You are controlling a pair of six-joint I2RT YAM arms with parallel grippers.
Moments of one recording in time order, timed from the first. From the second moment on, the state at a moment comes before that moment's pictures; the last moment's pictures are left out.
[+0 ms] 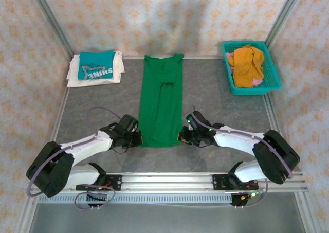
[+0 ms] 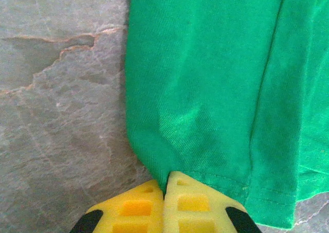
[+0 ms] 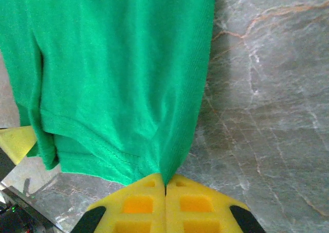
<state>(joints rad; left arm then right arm) -0.54 1.24 0.48 -0.38 0.13 -0.76 0.73 1.36 0.58 -0.20 -0.30 0.97</state>
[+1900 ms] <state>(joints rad) -0.33 1.67 1.30 -0.71 0.03 -0.41 0.46 1.63 1.09 -0.29 -0.18 0.74</state>
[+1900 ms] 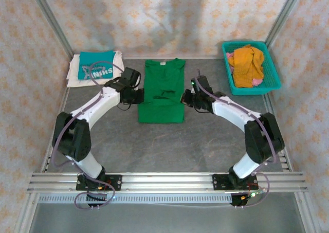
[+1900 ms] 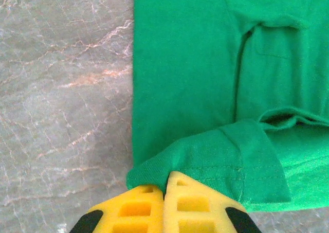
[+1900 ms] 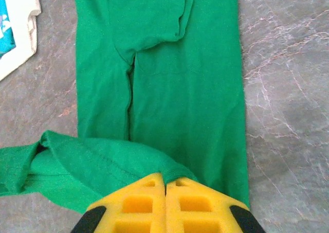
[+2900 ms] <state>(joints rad) -0.27 1.83 1.43 -0.70 -0.06 -0.38 0.35 1.75 1.28 -0.35 -0.23 0.64</state>
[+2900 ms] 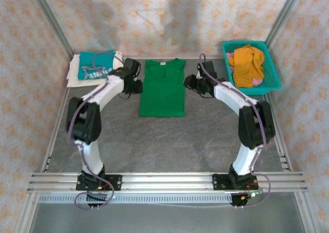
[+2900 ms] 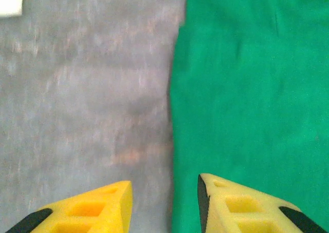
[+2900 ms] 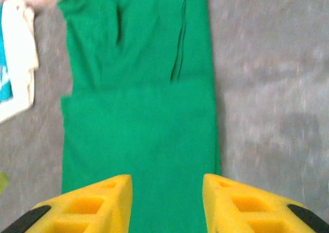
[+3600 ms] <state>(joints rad) -0.37 1.87 1.12 -0.36 0.01 -0.45 0.49 1.86 1.01 -0.10 -0.31 0.76</state>
